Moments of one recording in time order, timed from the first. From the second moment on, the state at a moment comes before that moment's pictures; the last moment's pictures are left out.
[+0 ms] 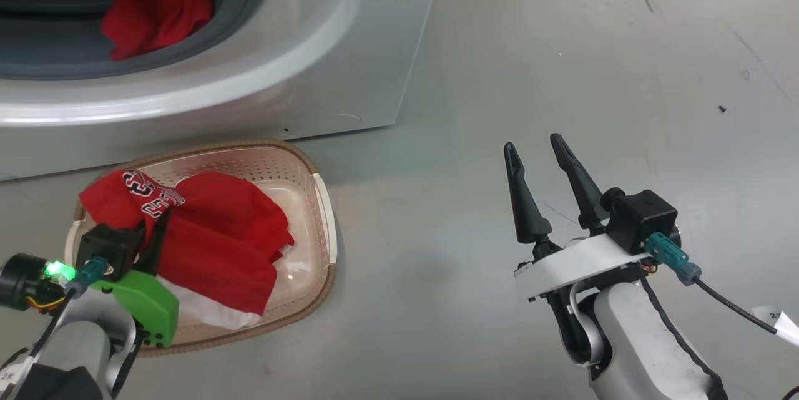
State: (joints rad) left arm -0.33 0.30 -0.26 0.48 -0.22 -0.12 -0.13; right arm -0.27 -0.05 0.40 0.20 0.44 0.03 -0.26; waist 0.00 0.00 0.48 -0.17
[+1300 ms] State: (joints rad) left arm -0.48 0.31 -0.23 0.77 -0.27 -0.12 -0.09; right arm -0.34 -0.05 0.43 0.13 0.47 -0.03 -0.26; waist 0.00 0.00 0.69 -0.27
